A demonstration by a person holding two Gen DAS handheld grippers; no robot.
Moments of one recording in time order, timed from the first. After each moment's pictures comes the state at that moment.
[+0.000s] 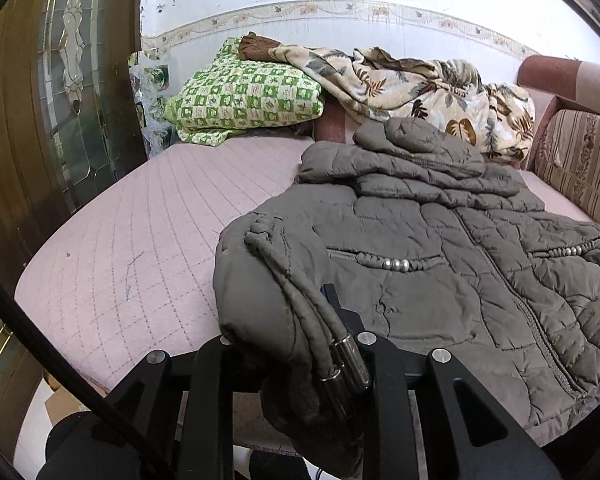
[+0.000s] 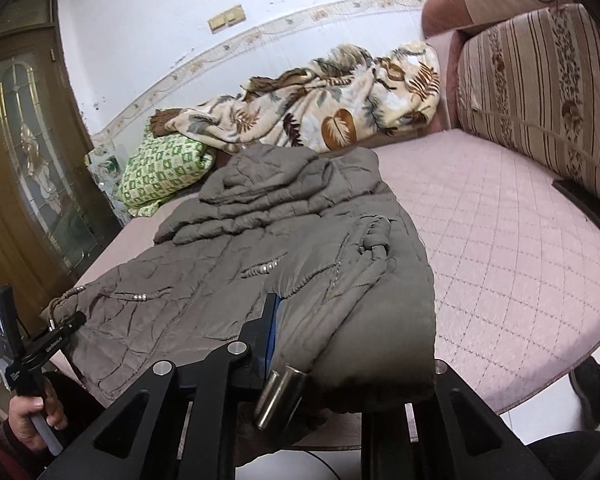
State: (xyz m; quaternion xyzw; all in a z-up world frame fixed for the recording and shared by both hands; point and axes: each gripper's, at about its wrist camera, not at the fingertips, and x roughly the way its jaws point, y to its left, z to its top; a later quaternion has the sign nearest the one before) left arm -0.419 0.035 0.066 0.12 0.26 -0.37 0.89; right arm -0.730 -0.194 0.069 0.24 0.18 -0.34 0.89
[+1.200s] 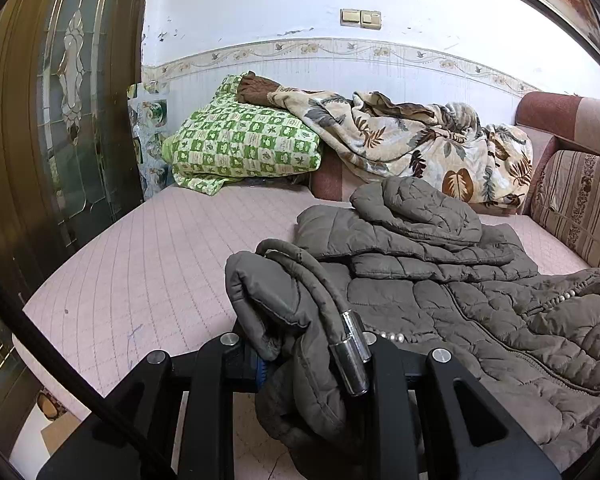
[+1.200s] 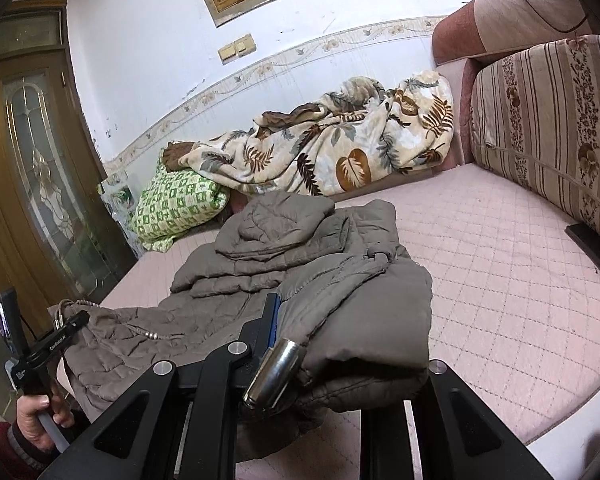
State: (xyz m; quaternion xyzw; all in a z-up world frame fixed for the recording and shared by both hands) left arm -0.397 0.008 0.128 0.09 0.21 -0.38 0.90; right arm -0.718 -0.218 0.119 0.23 0.13 -0.32 0.91
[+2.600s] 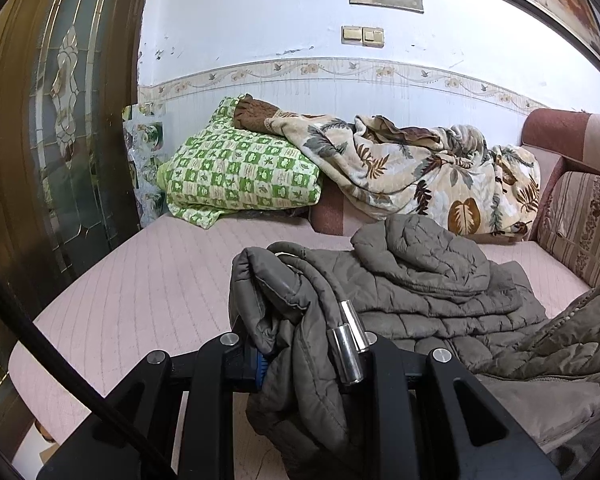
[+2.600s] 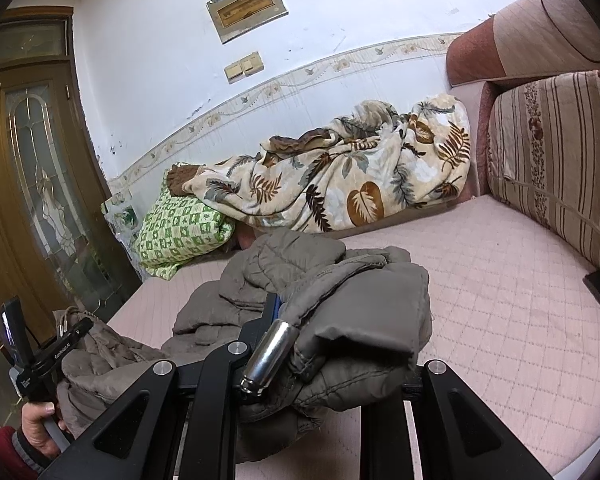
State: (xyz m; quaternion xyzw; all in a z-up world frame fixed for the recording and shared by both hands) left arm -0.363 -0.039 0.169 0.08 0.18 -0.38 0.90; right arm -0.689 -0.264 0.163 0.22 0.10 -0.32 0.92
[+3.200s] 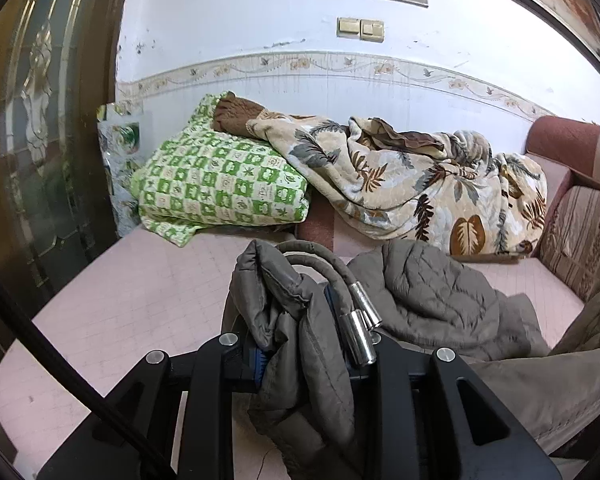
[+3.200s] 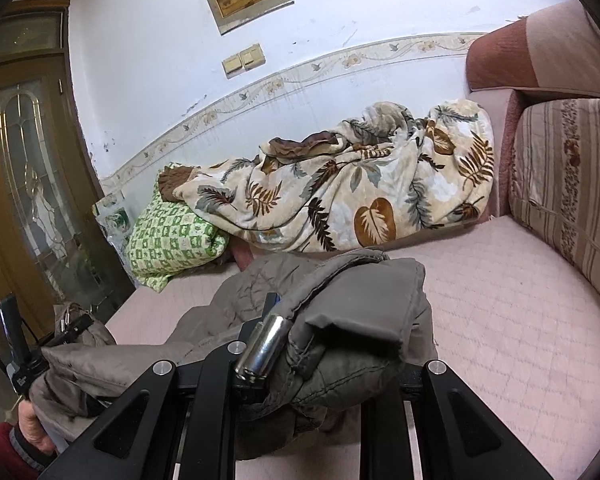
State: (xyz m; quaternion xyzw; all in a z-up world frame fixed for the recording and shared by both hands) left arm -0.295 -0.129 0.194 0.07 0.20 -0.40 0.89; right arm -0.621 -0.343 0.193 0.21 0.12 -0.31 0.92
